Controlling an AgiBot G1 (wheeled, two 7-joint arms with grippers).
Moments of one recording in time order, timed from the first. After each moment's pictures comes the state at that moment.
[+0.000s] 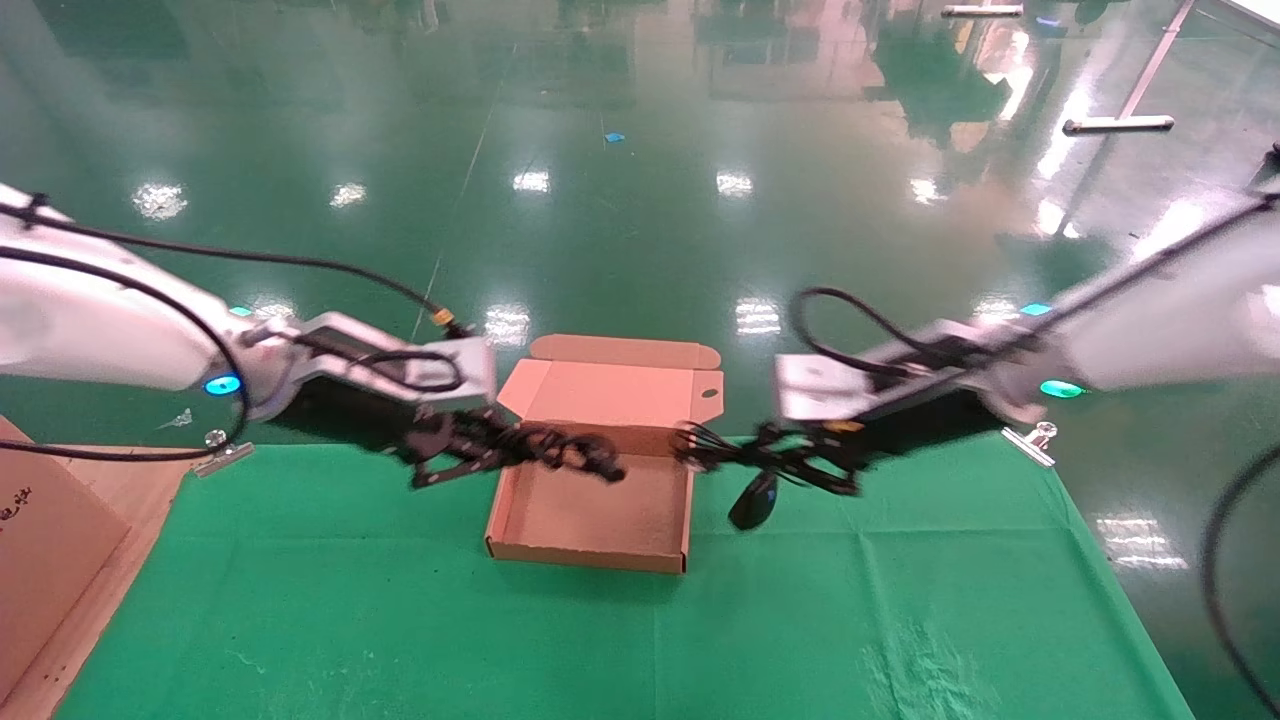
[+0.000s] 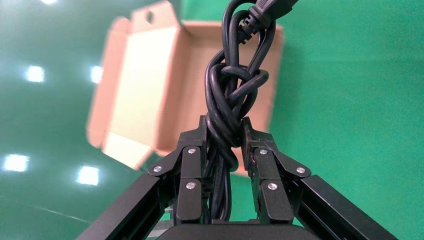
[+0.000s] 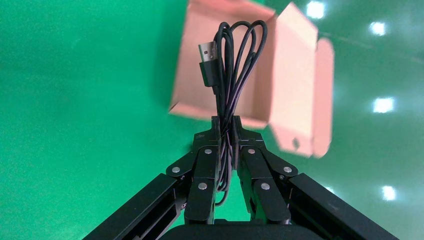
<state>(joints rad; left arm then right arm) -1.92 1.23 0.77 -0.11 1.71 1.23 0.31 1.93 -1.28 -0.66 0.07 -1.76 -1.32 -0.53</state>
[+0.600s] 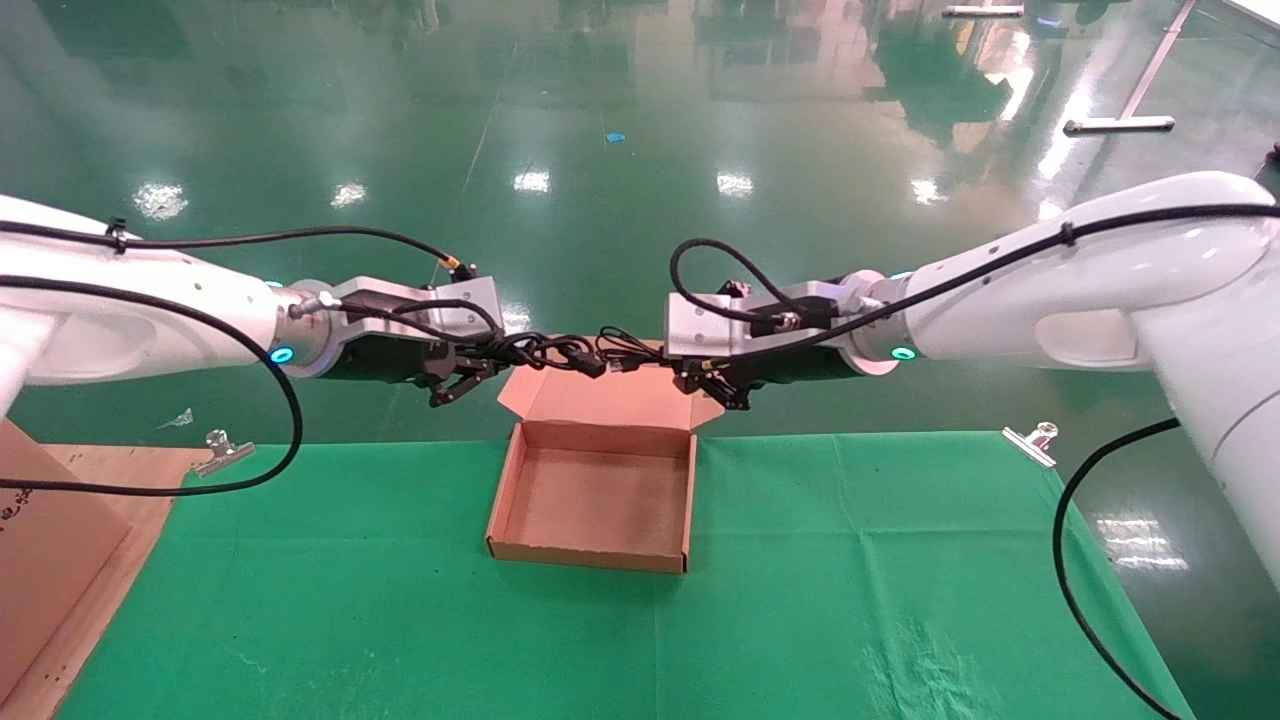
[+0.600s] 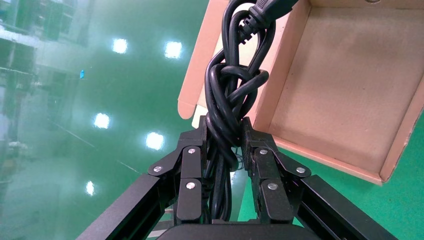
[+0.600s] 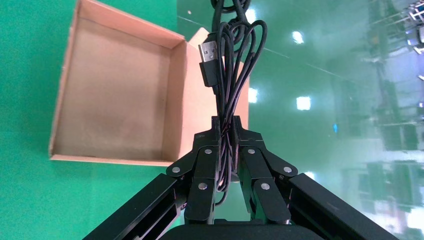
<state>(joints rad) -1.89 1.32 0.75 -0.05 1.69 0.91 0.38 1.84 -1.37 -0.70 0.27 -1.69 -1.01 -0.43</state>
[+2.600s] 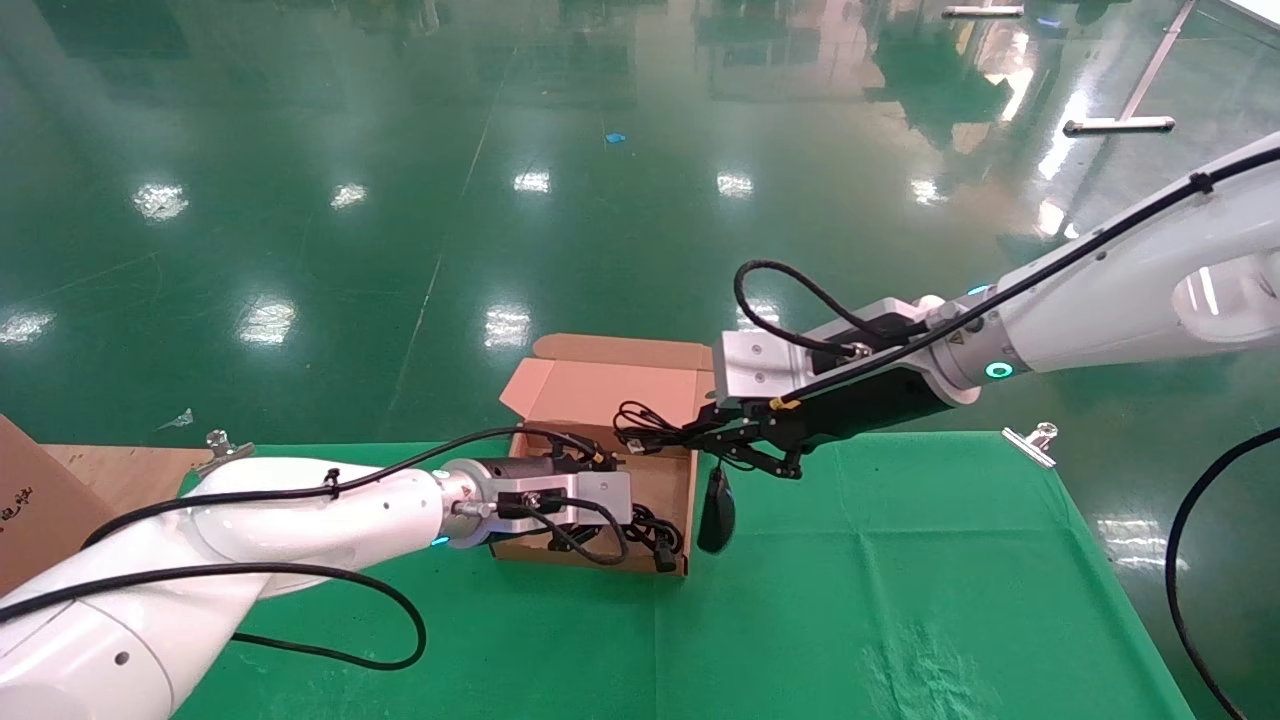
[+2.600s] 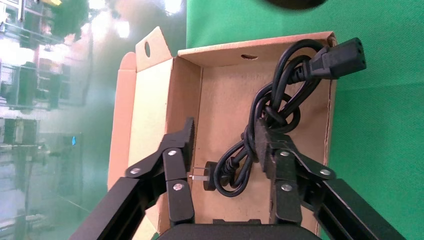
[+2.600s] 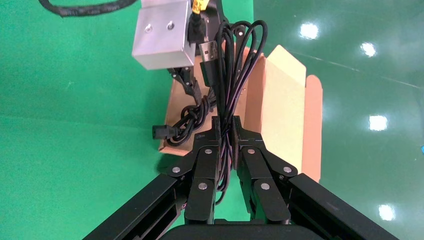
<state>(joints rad) -1.53 1.36 1.03 -0.37 1.34 0.60 0.56 1.96 -1.34 -0.80 0.07 -1.55 -1.32 -0.51</state>
